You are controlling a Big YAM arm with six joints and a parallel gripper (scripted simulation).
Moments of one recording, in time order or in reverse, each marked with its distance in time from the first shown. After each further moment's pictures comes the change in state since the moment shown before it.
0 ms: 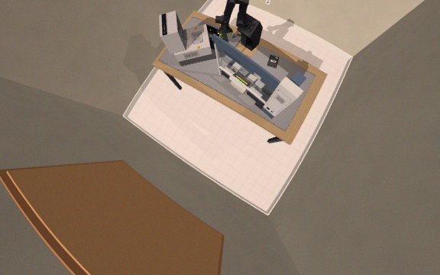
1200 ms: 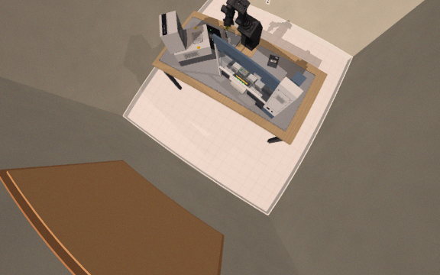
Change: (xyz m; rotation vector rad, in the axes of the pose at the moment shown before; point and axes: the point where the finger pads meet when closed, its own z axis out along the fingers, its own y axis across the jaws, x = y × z) arm -0.040 -0.030 -0.047 -0.172 -0.104 0.238
